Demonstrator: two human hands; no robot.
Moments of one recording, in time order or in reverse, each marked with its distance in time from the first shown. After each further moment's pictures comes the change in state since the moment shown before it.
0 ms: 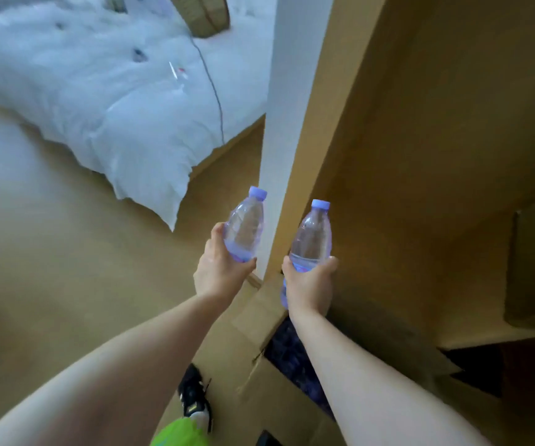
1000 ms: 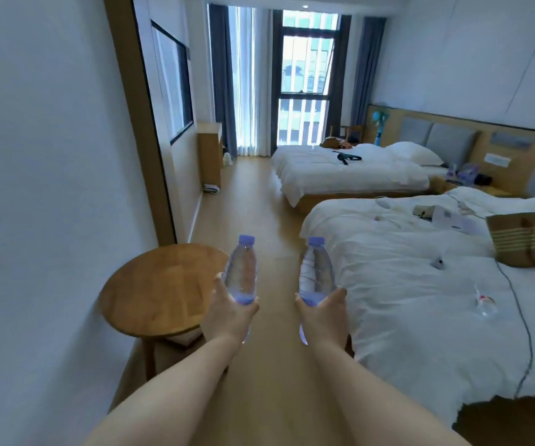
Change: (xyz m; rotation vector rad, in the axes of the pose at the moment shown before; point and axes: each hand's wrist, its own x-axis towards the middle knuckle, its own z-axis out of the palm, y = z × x) left_hand 0.087 -0.184 -0.583 -0.109 0.944 -0.341; right_hand -0.343 -0.436 0.349 0.084 -0.700 -0.809
